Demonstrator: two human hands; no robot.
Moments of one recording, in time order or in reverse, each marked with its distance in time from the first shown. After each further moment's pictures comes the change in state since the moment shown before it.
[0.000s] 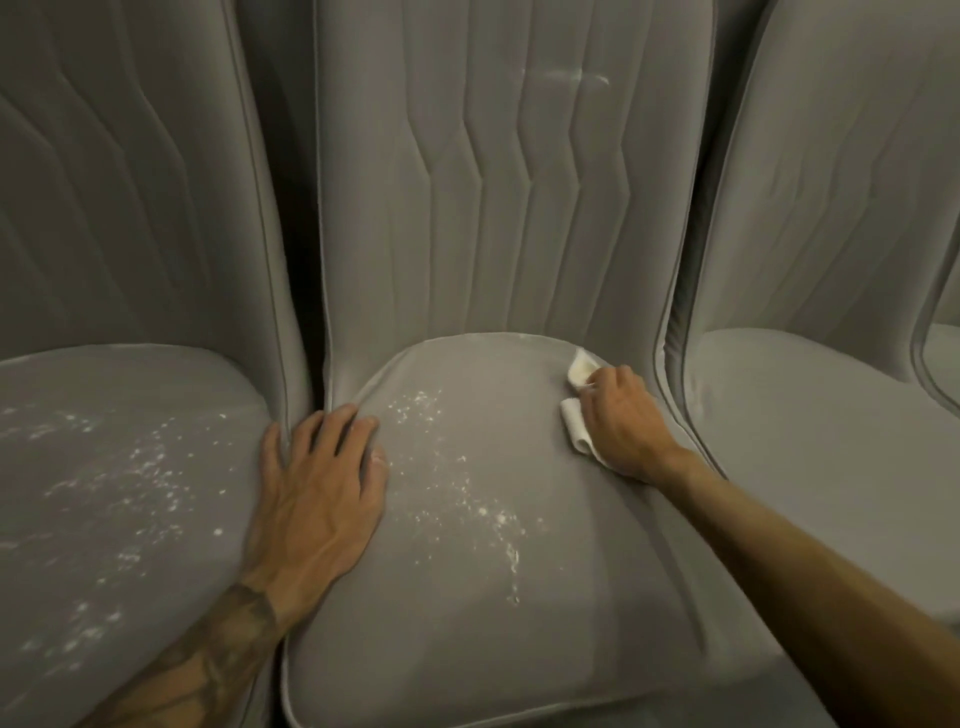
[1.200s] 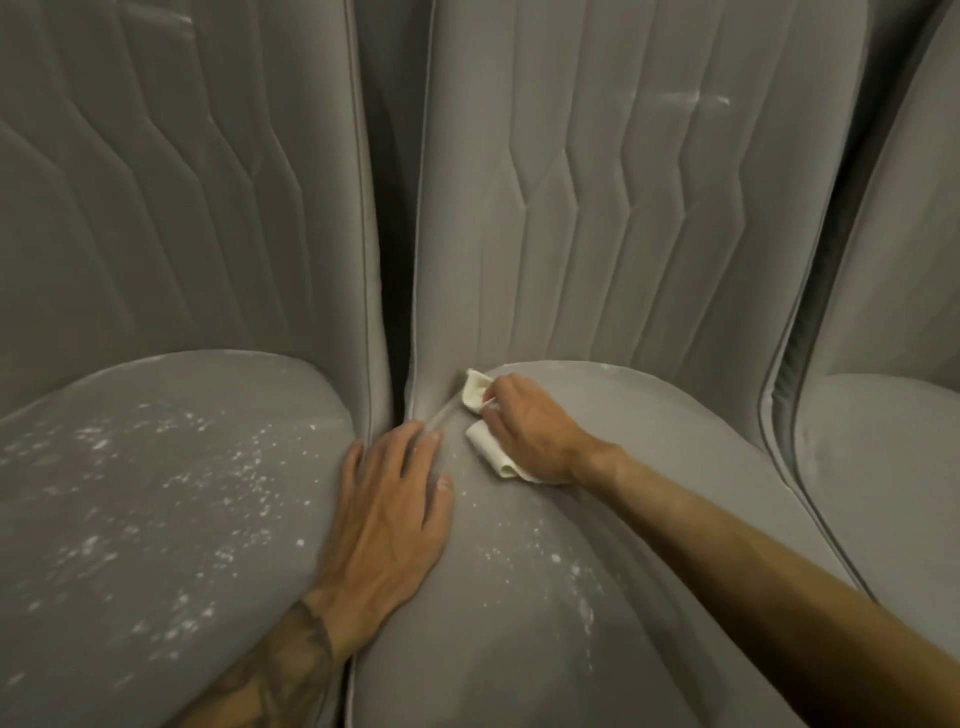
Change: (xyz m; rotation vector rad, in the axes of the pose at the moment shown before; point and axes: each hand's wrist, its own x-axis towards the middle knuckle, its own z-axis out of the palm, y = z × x) left_hand 0.001 -0.001 -0.010 -0.097 0.006 -0.054; right_hand 0.066 -0.138 0.053 0.230 -0.160 -0.490
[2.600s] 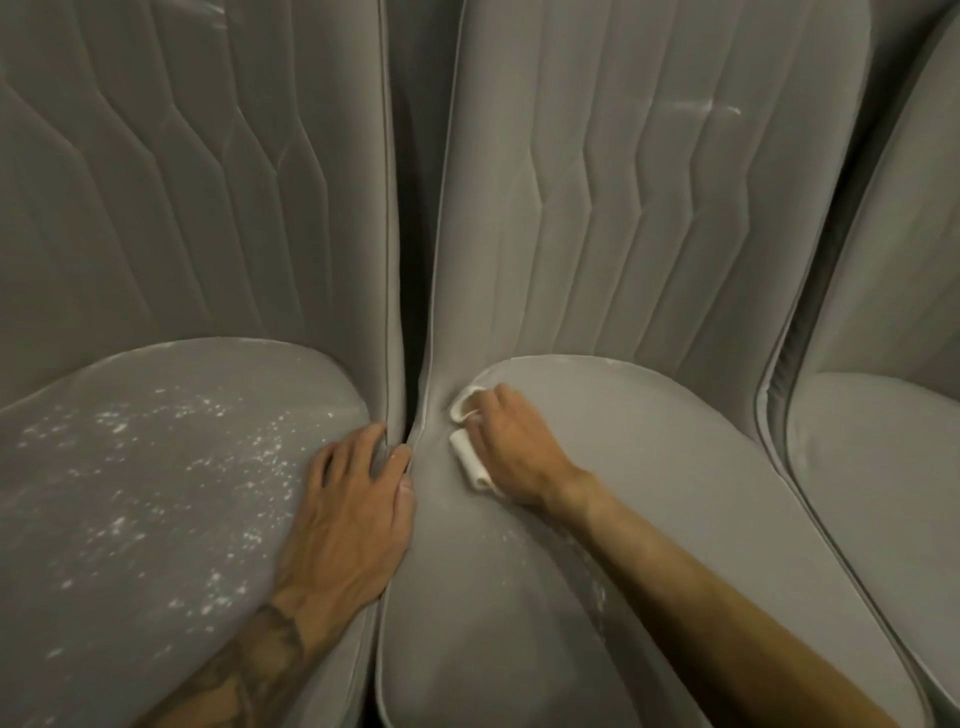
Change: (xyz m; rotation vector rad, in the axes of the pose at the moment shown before) left_hand -0.020 -0.038 -0.017 0.210 0.068 0.040; right_hand -0.013 -0.050 0.014 -0.105 0.059 0.065
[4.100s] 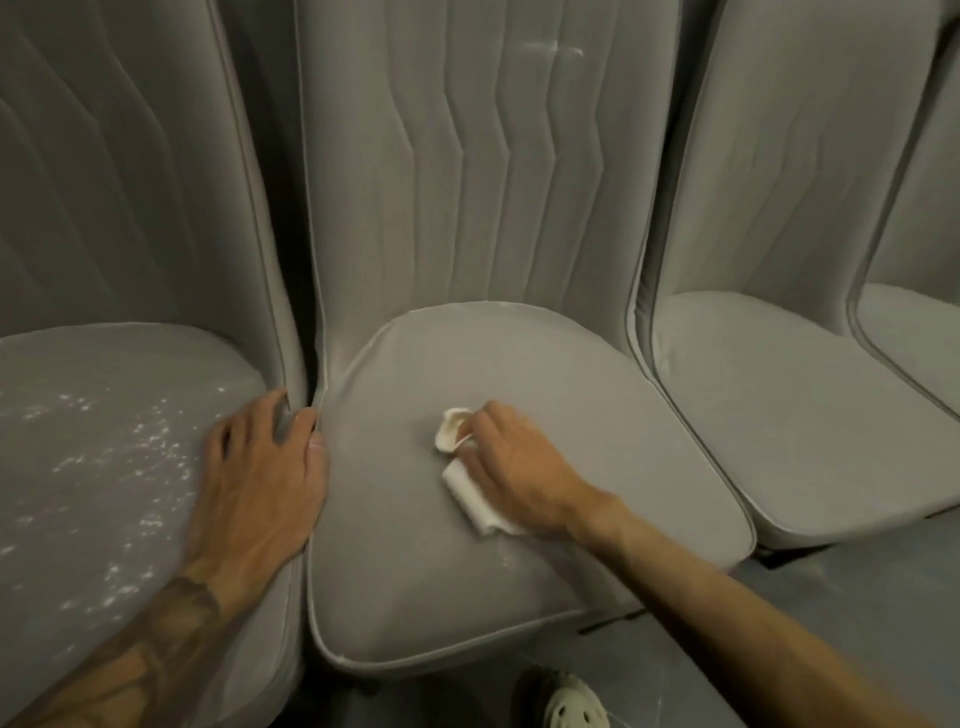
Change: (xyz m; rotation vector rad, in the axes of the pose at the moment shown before) left_hand -0.001 -0.003 0.015 0.001 0.085 0.031; right_hand -0.131 0.012 -0.045 0.030 0.014 0.075
